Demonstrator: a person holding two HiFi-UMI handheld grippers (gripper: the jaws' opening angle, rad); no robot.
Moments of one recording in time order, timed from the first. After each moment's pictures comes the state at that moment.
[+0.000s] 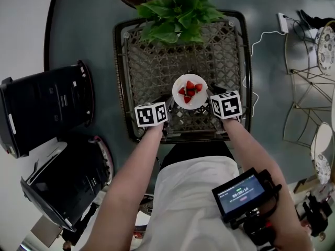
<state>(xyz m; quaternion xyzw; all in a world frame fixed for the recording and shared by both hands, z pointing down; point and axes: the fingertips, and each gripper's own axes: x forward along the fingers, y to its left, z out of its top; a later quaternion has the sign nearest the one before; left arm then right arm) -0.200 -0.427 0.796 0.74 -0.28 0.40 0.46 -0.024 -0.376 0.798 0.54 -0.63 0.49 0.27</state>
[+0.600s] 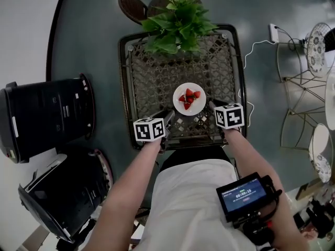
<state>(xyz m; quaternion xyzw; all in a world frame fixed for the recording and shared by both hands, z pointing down) -0.209 -0.400 0.755 0.78 -0.23 0.35 0.46 -0.027 -0.346 0.763 0.56 -0.61 0.50 0.23</state>
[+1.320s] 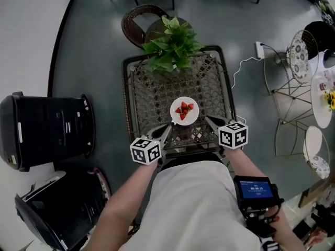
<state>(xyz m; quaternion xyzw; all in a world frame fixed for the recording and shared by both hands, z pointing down) -0.200 -0.378 0.641 0.89 -0.16 0.23 0.37 -0.052 -0.325 0.644 0.57 -0.69 0.45 0.08</state>
